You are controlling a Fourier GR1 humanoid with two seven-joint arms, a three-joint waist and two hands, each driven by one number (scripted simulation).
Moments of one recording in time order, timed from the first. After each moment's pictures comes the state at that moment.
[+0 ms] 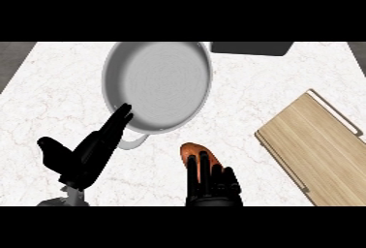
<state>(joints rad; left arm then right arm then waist) -0.02 0.12 -0.15 -1.73 0.23 -0.13 0.33 -0.28 -0.12 1.01 -1.80 1.94 -0.06 1.08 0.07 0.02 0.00</state>
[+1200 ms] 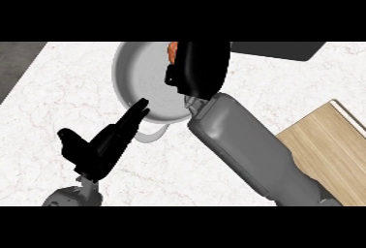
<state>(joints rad) -0.10 0.09 -0.20 -1.70 0.22 -0.16 0.34 -1.01 -0.01 0.43 -1.24 1.17 -0.29 1.03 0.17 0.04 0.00</state>
